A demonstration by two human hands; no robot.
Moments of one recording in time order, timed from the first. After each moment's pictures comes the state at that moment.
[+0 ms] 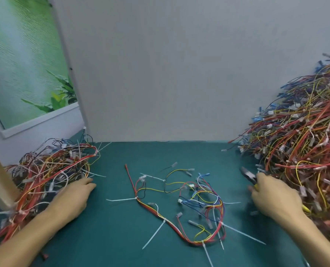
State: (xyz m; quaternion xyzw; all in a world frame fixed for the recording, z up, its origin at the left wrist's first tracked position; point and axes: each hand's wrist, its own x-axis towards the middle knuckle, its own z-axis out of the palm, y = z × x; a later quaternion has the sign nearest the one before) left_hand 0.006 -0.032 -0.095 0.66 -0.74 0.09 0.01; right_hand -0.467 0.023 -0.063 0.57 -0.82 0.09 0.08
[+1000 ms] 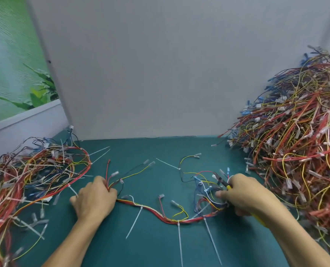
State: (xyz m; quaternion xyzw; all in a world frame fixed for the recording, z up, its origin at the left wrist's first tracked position) left_hand -0.104 -0.027 -0.102 0.81 -0.54 -0.02 0.22; right_hand -0.436 0.029 -0.046 0.57 -0.79 0.10 -0.19
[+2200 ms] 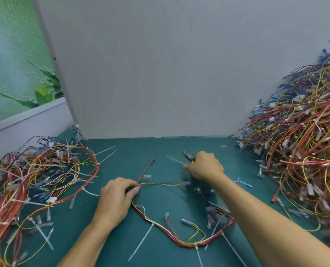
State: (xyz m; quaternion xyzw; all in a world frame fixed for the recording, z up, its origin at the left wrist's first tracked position) left_hand -0.116 -0.025 -0.107 0.61 -0.71 -0.09 0.33; right_hand -0.361 -0.085 -0.065 0.60 -0.77 0.17 -0.15
